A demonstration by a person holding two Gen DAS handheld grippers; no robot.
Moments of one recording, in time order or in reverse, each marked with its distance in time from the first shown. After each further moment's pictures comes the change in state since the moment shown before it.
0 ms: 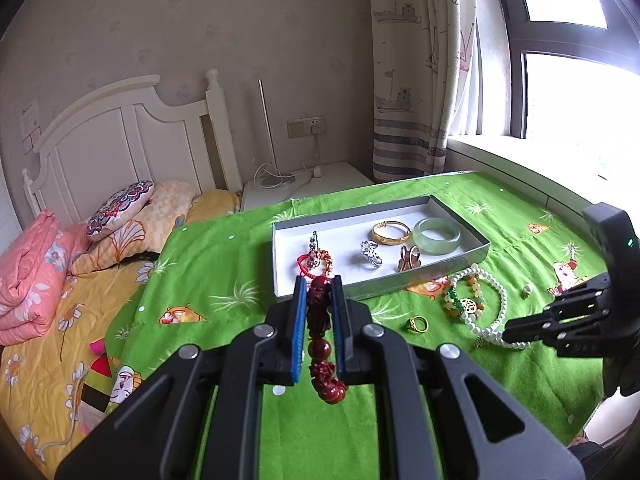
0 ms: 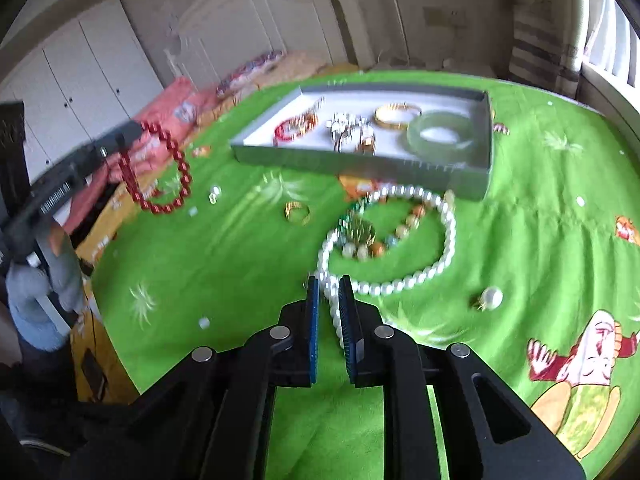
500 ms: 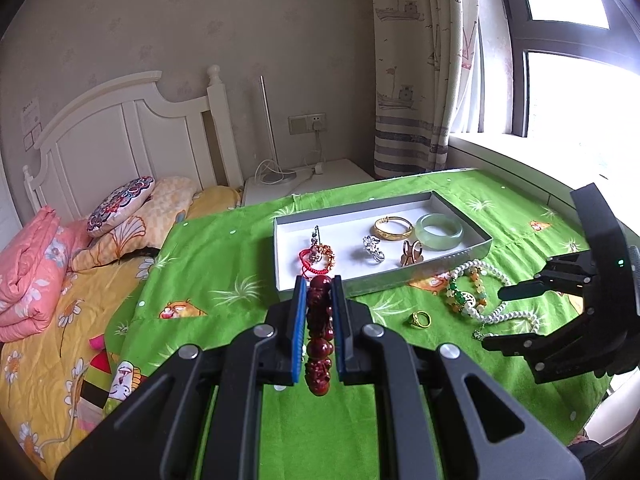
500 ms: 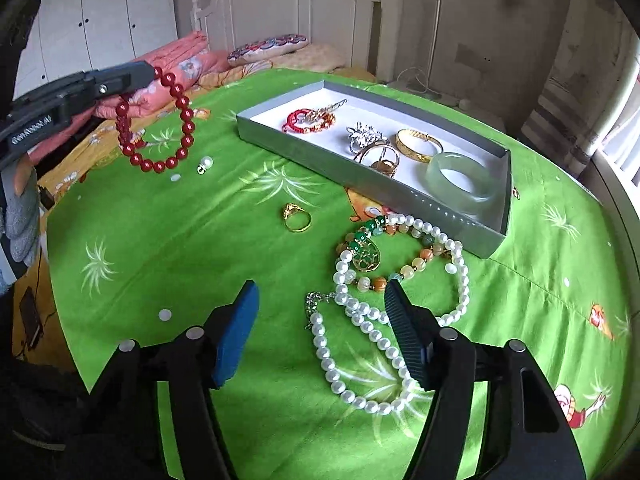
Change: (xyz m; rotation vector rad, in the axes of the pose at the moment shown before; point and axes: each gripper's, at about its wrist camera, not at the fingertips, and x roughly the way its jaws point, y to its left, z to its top) left arm -0.001 0.003 -0.005 -0.008 0.007 0.003; right arm 0.015 0.027 0.015 -0.273 -0.004 -0.160
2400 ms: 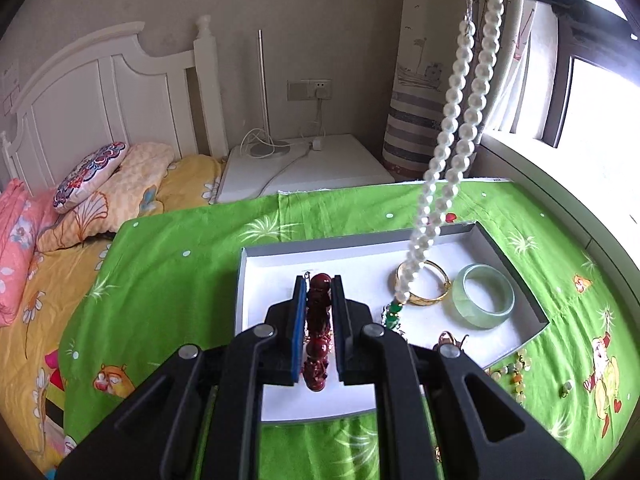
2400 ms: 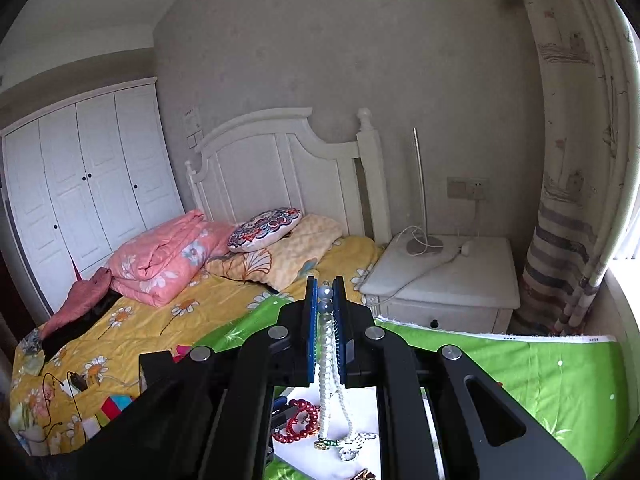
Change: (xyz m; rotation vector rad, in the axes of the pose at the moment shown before) left arm 0.171 0.013 0.078 -0.106 0.150 -0.049; right arm -0.072 -0.088 0.227 0.214 -0.512 0.099
